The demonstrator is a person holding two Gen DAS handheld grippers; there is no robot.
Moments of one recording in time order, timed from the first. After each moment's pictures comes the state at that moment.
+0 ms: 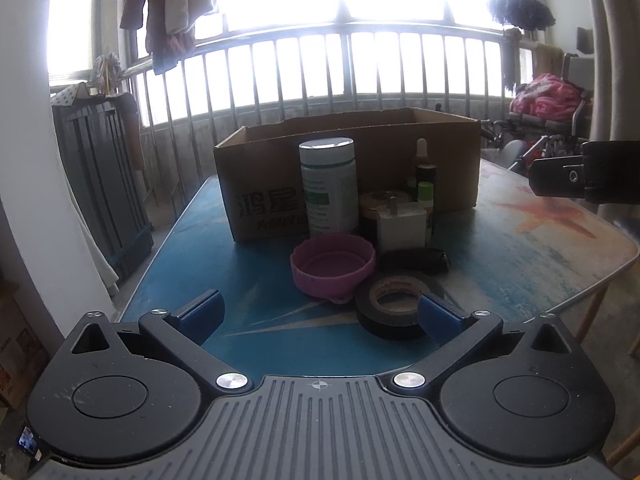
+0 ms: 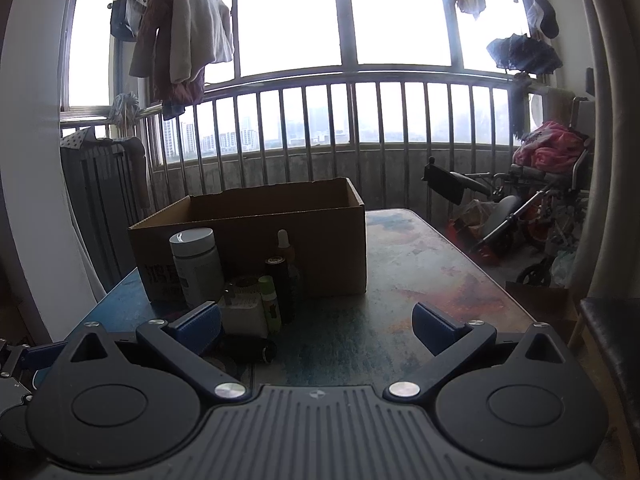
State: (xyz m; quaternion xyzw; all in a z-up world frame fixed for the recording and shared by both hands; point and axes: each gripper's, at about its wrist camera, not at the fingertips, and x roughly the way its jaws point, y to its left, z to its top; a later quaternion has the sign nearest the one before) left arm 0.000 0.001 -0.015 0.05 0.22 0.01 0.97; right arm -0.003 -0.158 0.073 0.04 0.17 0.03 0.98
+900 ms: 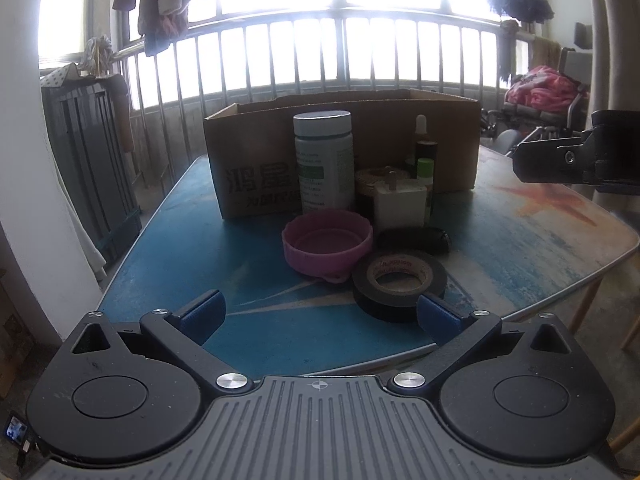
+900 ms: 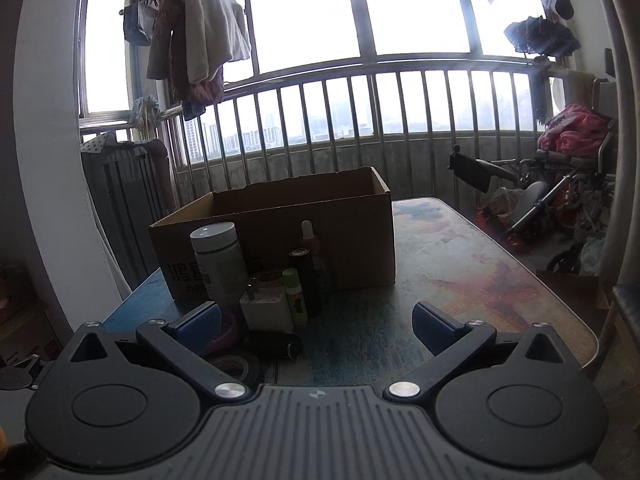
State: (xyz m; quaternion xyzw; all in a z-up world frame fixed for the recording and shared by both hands) left arm 0.011 0.007 -0.031 0.04 0.24 -0.01 0.97; right arm 0.008 -0.159 0.063 0.07 0.18 0.08 0.98
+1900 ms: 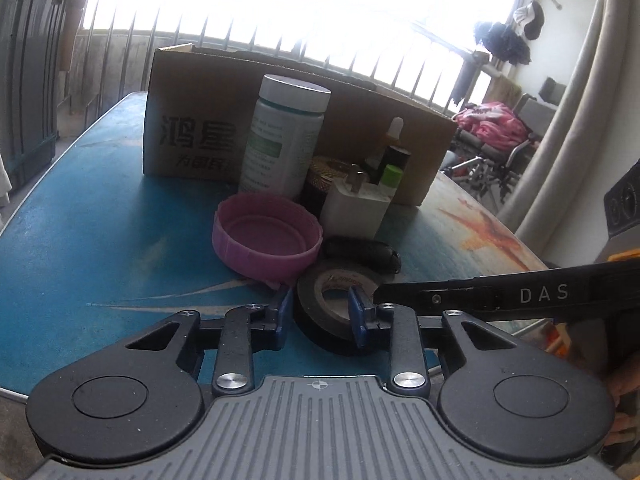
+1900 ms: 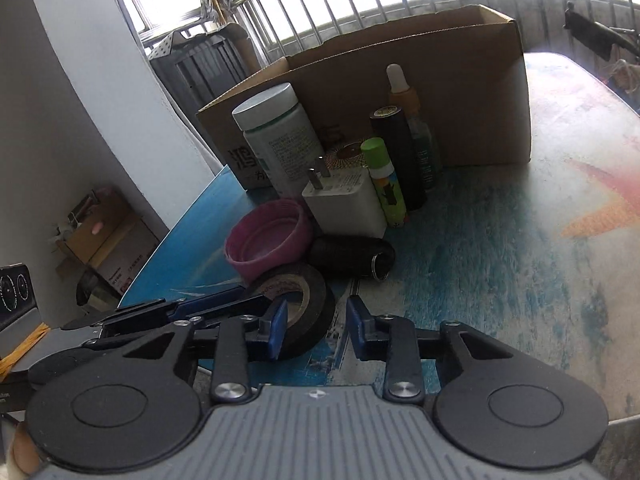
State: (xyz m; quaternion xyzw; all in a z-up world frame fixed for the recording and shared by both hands) left arm 0.052 0.032 -0.042 -0.11 0.28 -0.13 0.94; right arm 0.101 -0.152 0.017 0.11 0.38 0.27 0.88
